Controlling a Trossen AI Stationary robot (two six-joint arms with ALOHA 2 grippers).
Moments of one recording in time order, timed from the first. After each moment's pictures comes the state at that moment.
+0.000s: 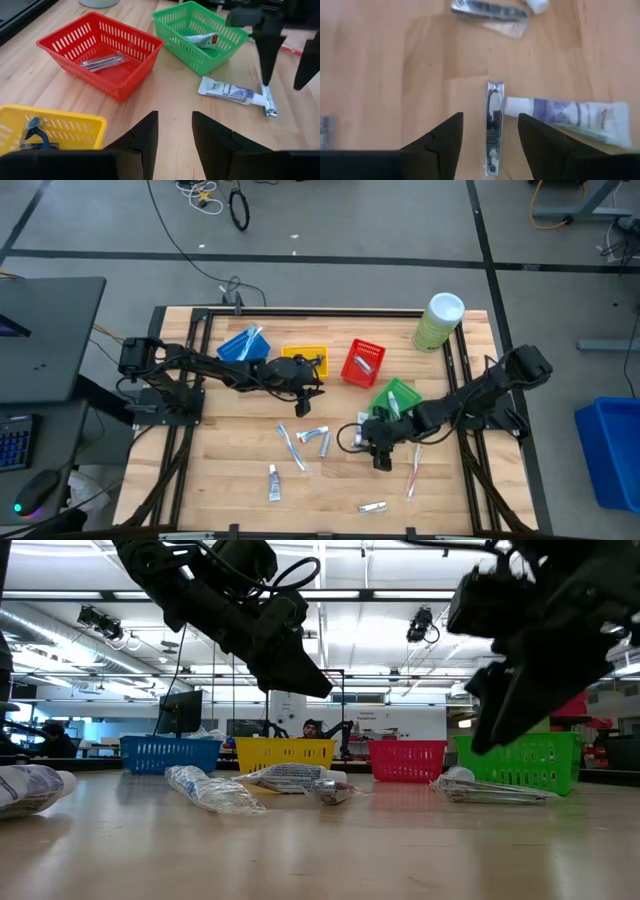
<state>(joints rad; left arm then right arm) 0.07 1.60 0.79 0.31 -0.06 -0.12 0.40 1.55 0.75 -0.18 0.12 0.45</state>
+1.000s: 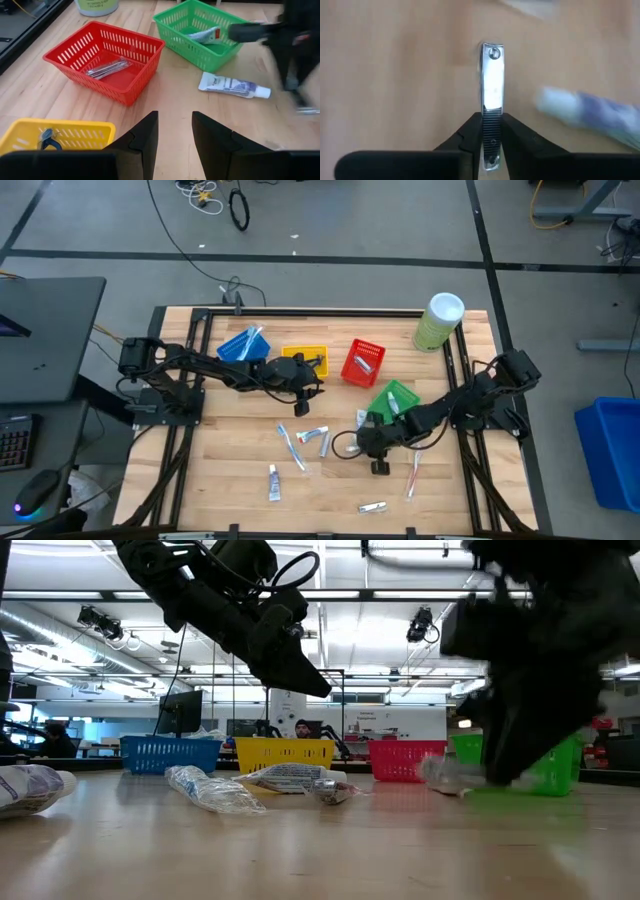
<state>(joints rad) 0.07 1.60 0.79 0.31 -0.07 -0.01 0.39 1.66 0.77 -0.13 0.06 0.37</state>
